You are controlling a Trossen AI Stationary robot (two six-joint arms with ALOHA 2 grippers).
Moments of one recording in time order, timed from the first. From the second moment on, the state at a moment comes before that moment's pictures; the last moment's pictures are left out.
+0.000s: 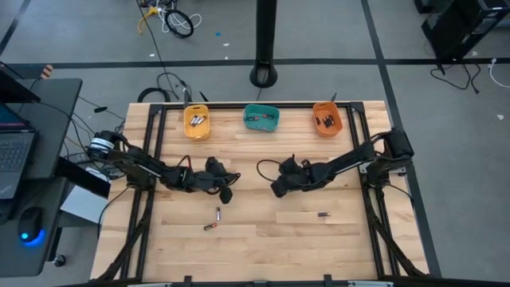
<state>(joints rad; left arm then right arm) -0.18 1.55 0.41 0.64 -0.48 -0.50 0.13 1.77 0.83 -0.24 0.47 1.01</state>
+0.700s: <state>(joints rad) -0.19 1.55 0.41 0.66 -0.43 -0.43 0.04 1.58 0.87 -0.59 0.27 0.02</state>
